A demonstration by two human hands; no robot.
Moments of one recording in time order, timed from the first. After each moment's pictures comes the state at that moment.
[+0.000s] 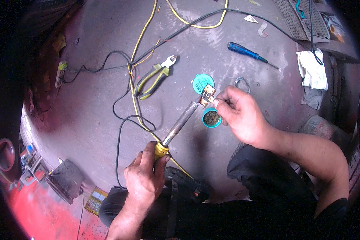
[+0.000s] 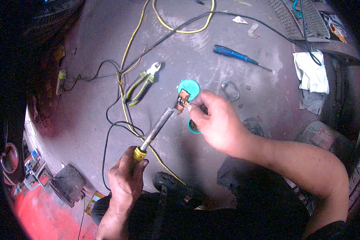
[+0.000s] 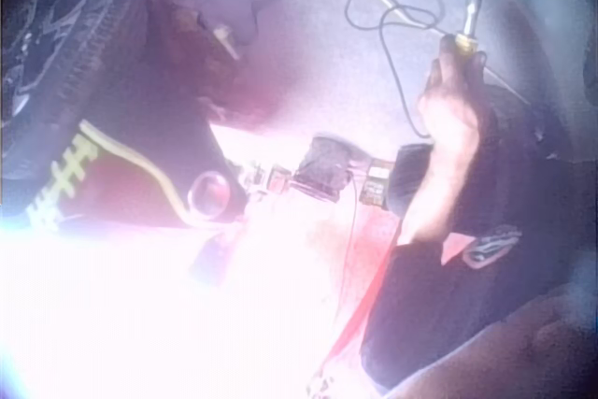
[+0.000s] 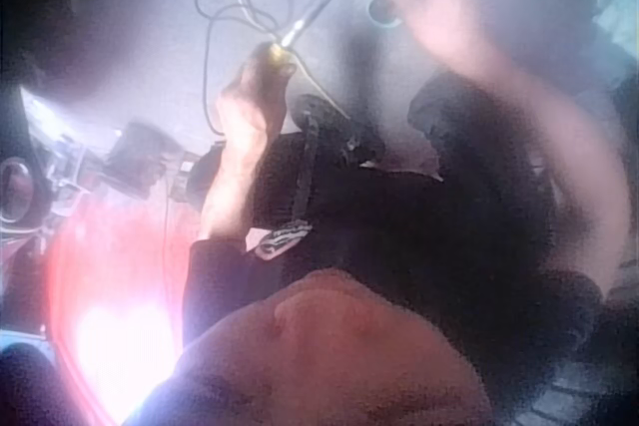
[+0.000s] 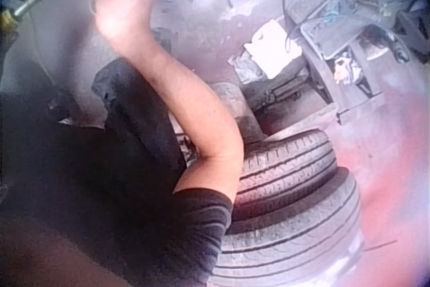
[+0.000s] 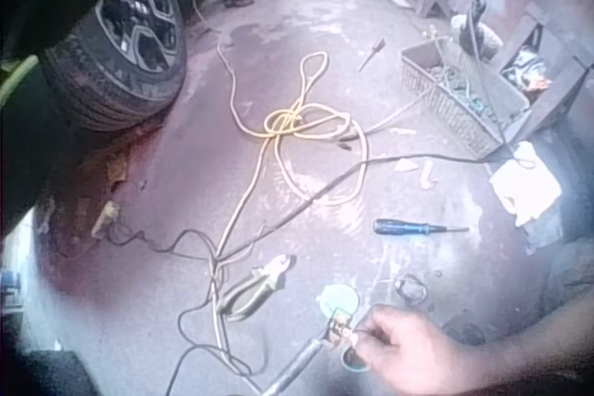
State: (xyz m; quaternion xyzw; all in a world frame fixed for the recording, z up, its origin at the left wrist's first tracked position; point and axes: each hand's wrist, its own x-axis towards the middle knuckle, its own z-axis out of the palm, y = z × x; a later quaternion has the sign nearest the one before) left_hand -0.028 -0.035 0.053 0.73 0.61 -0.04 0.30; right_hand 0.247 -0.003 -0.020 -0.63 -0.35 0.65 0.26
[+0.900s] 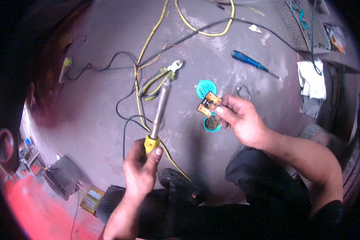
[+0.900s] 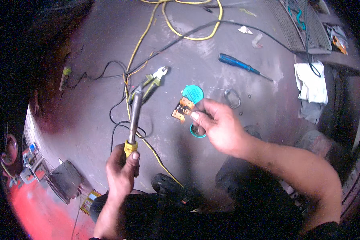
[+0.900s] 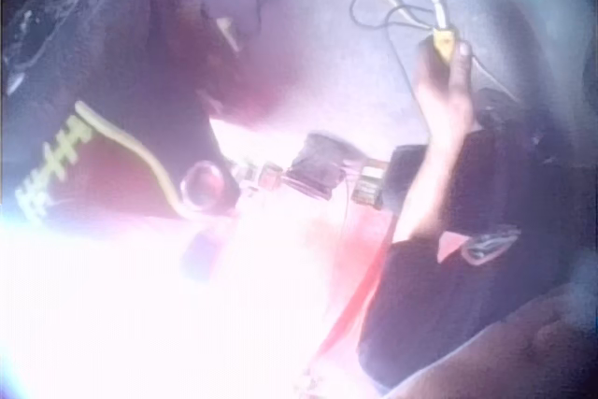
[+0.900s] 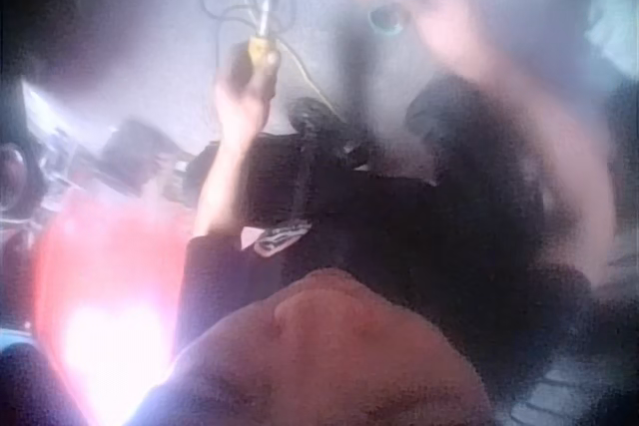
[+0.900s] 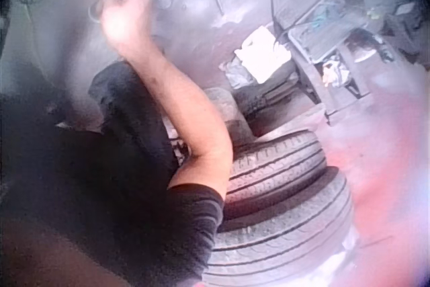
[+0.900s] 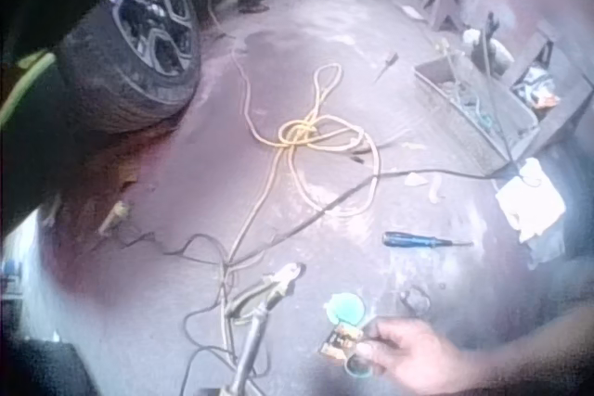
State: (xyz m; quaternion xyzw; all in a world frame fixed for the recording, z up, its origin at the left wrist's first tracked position) left_hand -0.032 -0.024 0.053 0.46 0.72 0.12 0.51; right_hand 0.254 -0.005 -0.032 -0.57 -0.30 0.72 0.27
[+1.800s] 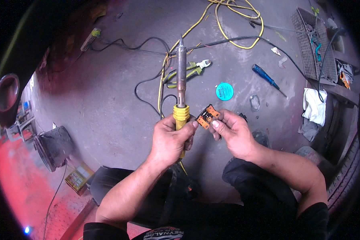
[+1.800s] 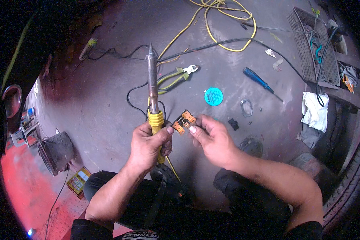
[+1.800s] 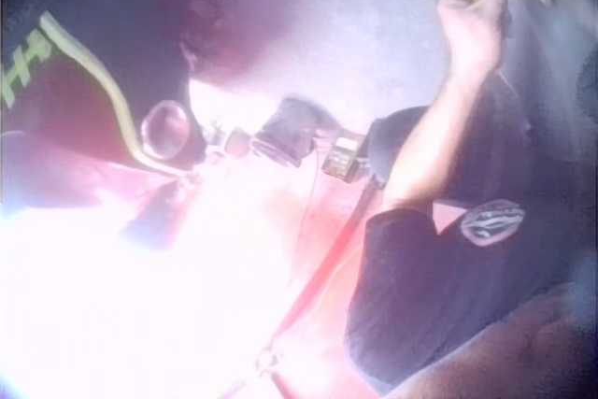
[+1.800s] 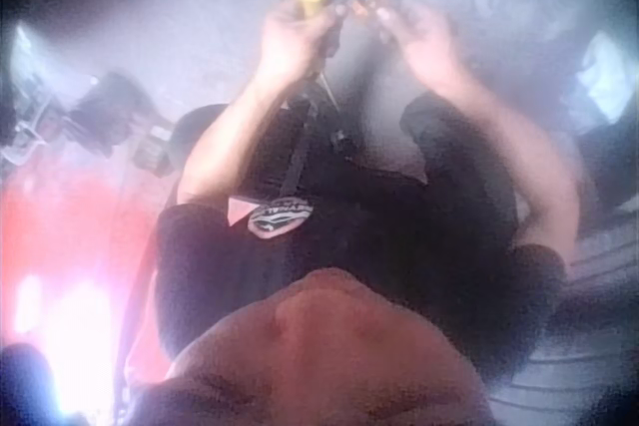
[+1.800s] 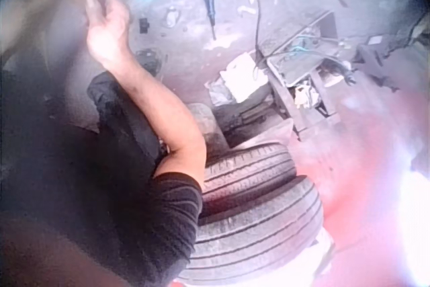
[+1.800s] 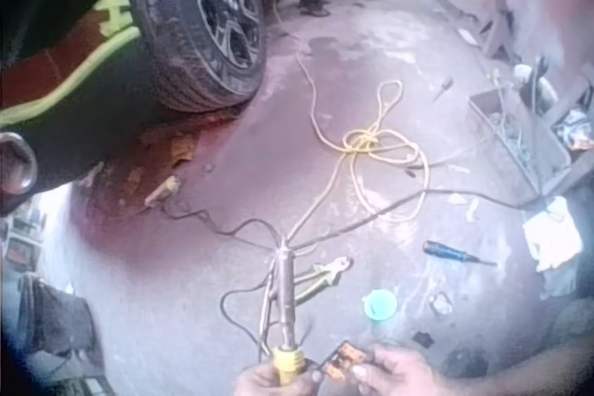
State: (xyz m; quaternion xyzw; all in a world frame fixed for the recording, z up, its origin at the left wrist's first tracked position) left_hand -0.005 -0.012 0.042 0.22 0.62 0.27 0.70; right_hand 0.195 -0.027 -0.009 -0.48 -0.29 0.77 0.30
